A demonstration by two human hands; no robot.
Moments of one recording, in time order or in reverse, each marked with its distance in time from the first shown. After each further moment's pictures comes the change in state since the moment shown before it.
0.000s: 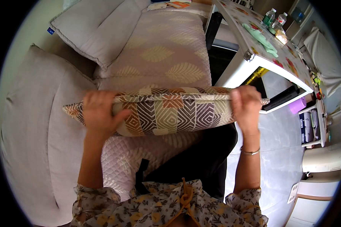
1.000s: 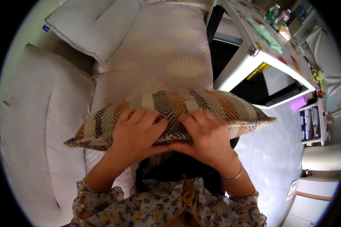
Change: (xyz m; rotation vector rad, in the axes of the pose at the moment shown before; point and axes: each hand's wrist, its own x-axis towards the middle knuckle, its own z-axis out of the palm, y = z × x) left_hand 0.008 0.082 -0.009 -0.364 -0.164 0.238; right_hand -0.016 -0.114 -0.003 0.312 -0.365 -0.165
